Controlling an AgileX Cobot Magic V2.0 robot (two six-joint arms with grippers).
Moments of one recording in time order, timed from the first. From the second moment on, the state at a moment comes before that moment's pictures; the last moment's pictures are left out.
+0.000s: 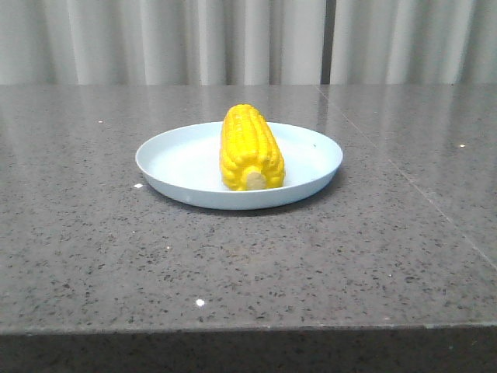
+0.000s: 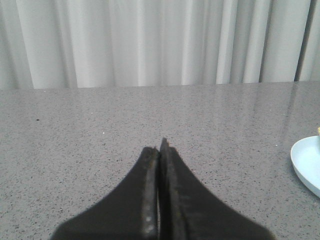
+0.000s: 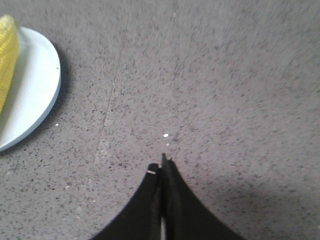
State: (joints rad) left arm -0.06 0.04 -0.36 0.04 0.46 0.00; right arm 0.18 0.67 -0.68 0.01 0.70 0.16
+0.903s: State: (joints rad) left arm -0.06 0.04 -0.36 0.04 0.46 0.00; right arm 0.18 0.14 -0.37 -0.13 0.50 0.15
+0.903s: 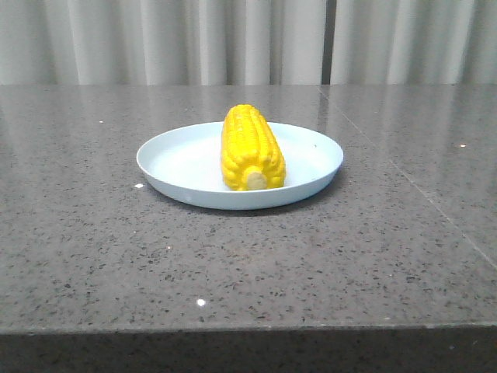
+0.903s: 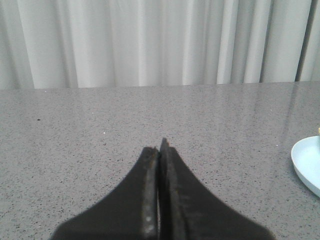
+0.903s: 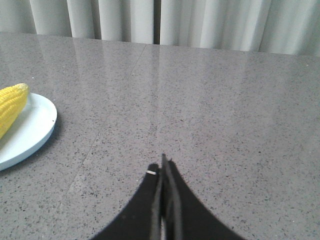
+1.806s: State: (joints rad) left arm -0.06 0.01 -0.24 0.03 0.31 0.00; right arm 0.18 0.14 -0.37 -0.13 0.50 0.15
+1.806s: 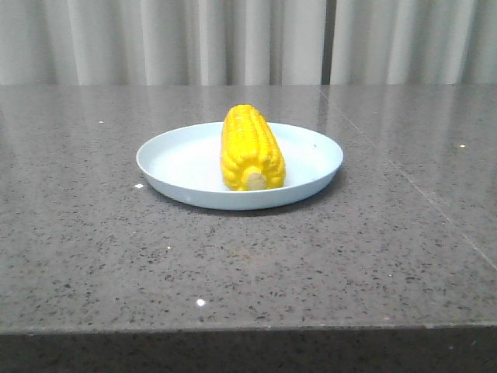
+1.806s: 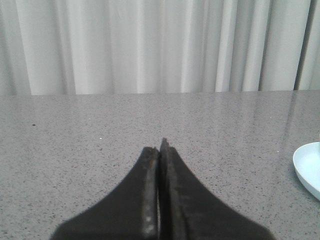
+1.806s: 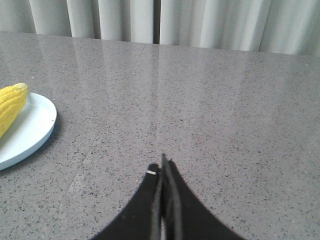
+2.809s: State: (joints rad) left arm -0.06 0.00 0.01 0.02 0.10 0.00; right arm 0.18 0.14 -0.37 -0.13 0.49 0.15
